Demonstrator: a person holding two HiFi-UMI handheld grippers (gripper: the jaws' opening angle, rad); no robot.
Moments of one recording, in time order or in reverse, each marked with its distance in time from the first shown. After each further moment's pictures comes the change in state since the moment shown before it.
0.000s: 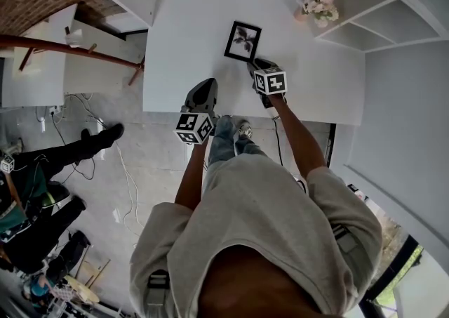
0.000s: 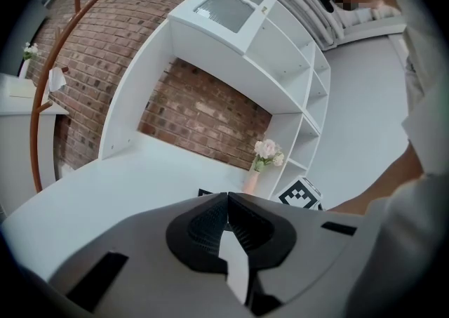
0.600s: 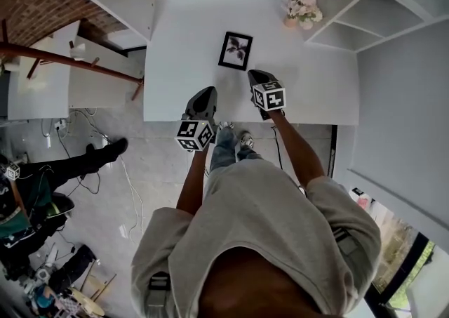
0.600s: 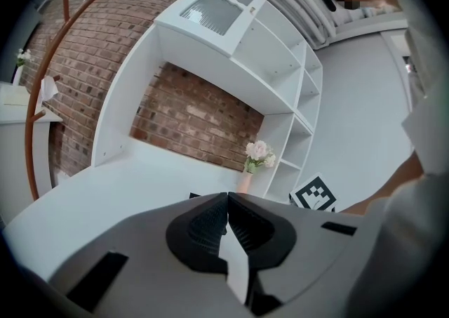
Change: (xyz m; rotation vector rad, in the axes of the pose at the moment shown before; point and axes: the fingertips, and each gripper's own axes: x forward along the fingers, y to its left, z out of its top) left arm -0.004 -0.027 0.007 0.041 -0.011 -0.024; right arm -0.049 0.012 0.009 -0.030 -0.154 0.012
